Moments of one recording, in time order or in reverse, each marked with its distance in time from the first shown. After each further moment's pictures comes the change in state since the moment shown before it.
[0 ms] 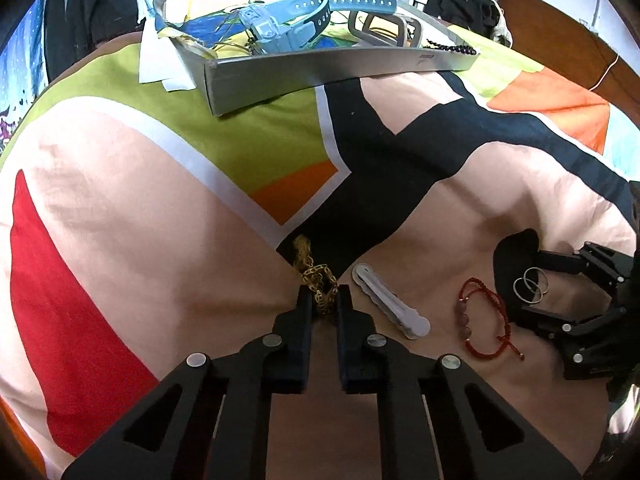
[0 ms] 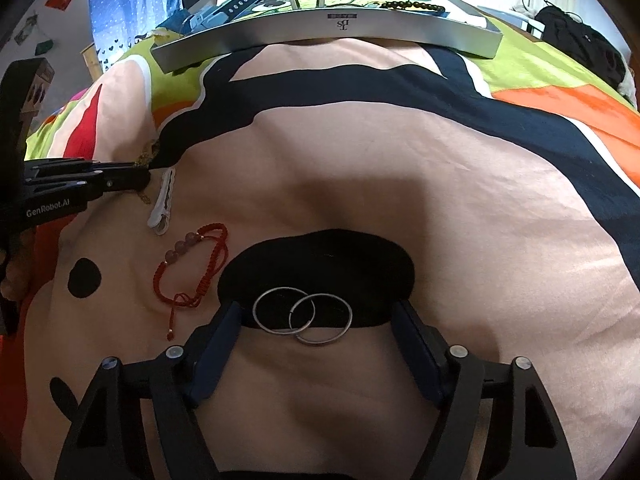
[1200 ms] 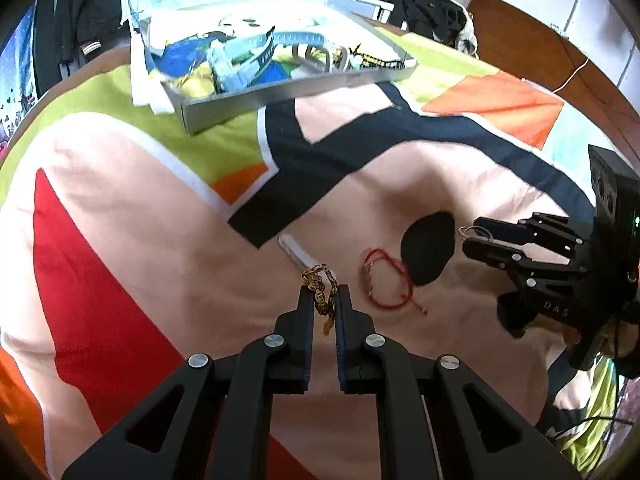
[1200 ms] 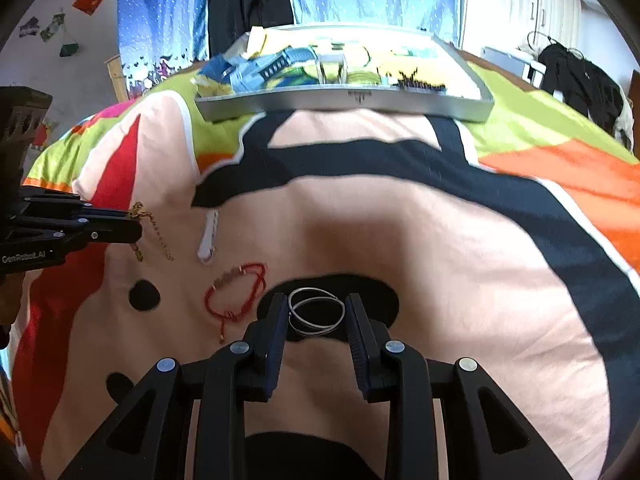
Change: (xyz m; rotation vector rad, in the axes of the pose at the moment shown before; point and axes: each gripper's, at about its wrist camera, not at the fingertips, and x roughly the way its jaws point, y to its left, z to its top) left arm -0.066 -0.034 -0.005 0.010 0.007 -0.109; right arm -0.055 0.014 0.013 -0.058 -0.125 0.017
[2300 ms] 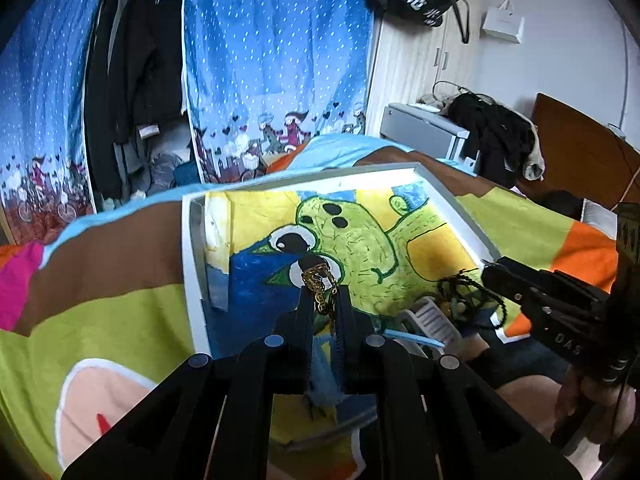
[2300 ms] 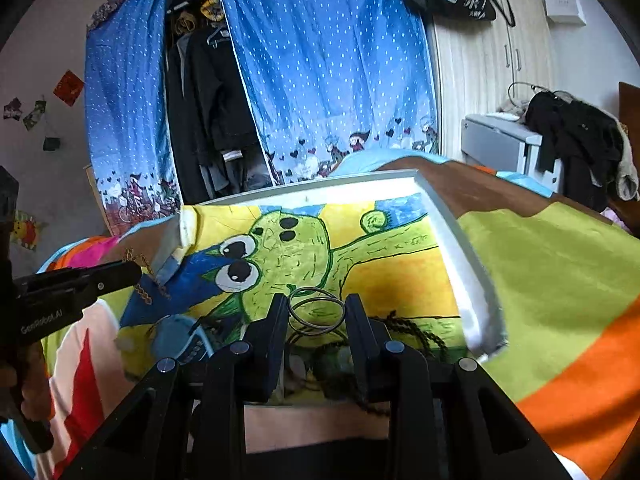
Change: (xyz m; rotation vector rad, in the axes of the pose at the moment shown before) left arm -0.005 0.077 0.182 -0.117 -0.344 0.190; right arm 0.044 -0.064 0.206 0.137 -0.306 -0.001
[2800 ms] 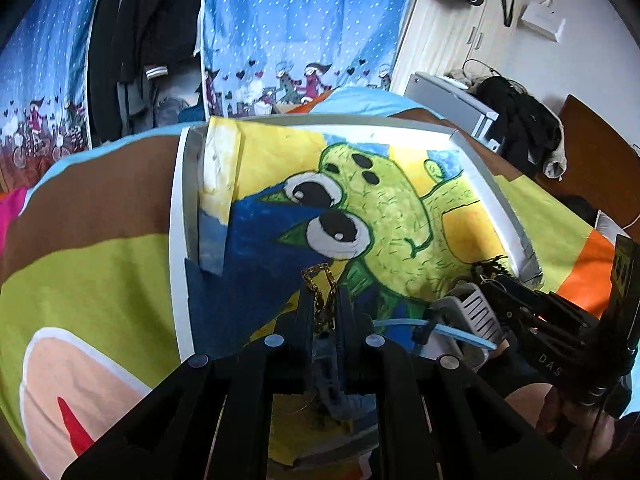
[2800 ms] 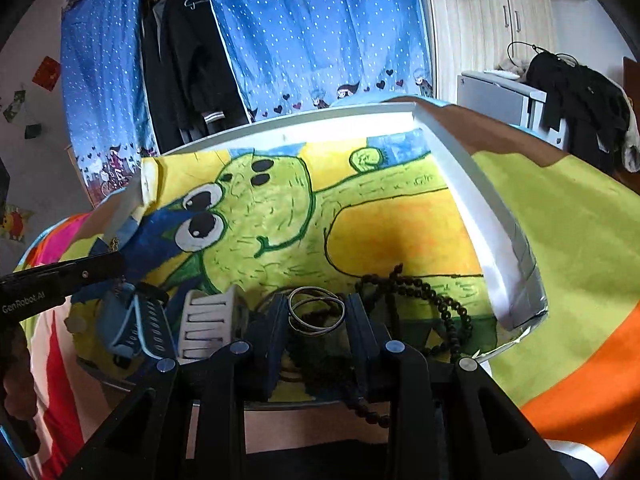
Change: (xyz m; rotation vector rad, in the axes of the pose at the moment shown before) left arm 0.040 0.024 -0.010 -0.116 0.144 0.004; right arm 0.048 -0.011 -0.025 0.028 0.132 -0.036
